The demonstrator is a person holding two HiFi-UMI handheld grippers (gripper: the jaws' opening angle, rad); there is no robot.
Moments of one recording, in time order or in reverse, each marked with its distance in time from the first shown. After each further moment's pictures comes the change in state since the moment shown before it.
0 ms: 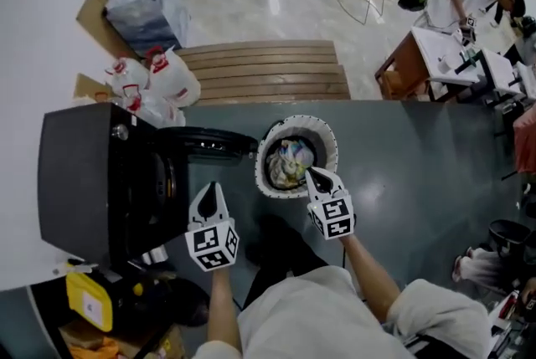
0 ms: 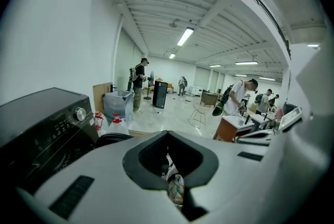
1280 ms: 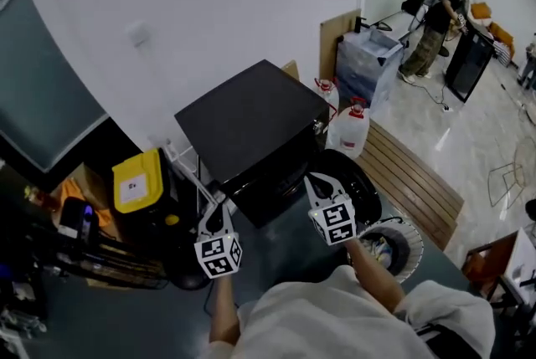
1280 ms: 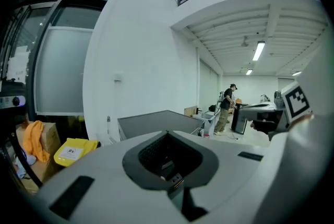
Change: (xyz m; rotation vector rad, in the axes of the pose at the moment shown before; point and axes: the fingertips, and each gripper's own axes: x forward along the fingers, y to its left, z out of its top) left arm -0.394 0.223 -0.020 -0.250 -0.262 0.872; right arm -0.041 0.438 0.199 -0.476 -0.350 0.865
